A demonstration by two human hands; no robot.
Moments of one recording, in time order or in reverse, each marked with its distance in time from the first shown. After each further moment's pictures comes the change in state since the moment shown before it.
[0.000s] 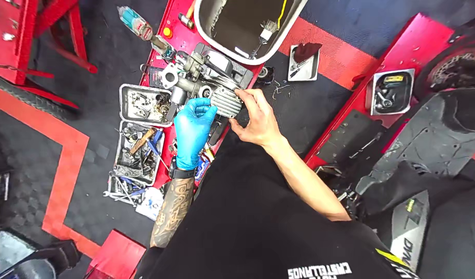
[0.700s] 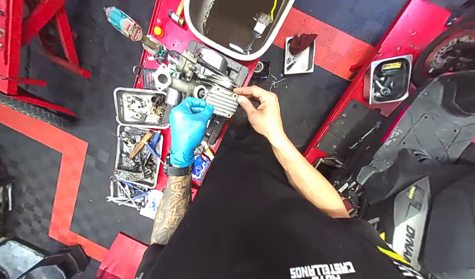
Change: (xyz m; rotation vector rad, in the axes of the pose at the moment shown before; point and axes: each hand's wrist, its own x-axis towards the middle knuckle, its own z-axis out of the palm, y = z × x) left_hand 0.012 0.004 -0.005 0.032 -0.094 -0.098; right_hand 0.007 0.015 -0.005 0.482 0.067 0.303
